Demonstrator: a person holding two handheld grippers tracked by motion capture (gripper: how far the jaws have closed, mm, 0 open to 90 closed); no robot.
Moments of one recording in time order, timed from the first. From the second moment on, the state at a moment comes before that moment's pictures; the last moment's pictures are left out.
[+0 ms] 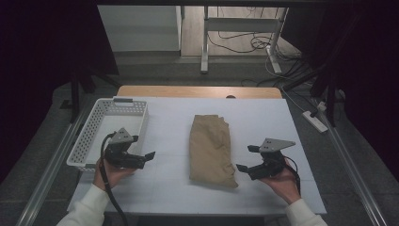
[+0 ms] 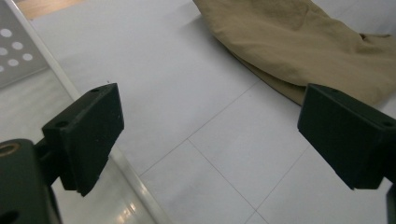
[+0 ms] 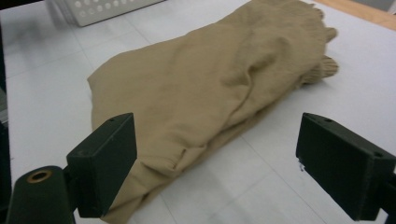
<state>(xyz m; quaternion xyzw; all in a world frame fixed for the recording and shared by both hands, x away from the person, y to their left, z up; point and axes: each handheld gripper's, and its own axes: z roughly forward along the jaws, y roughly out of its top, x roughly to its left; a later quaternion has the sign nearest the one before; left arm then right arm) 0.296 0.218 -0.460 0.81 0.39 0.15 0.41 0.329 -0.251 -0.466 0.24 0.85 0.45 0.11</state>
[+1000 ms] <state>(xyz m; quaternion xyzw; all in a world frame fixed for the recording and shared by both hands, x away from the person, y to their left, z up) 0.298 0.213 -0.455 0.81 0.40 0.16 0.40 0.332 -0.178 -0.452 0.15 0.89 0.43 0.06</state>
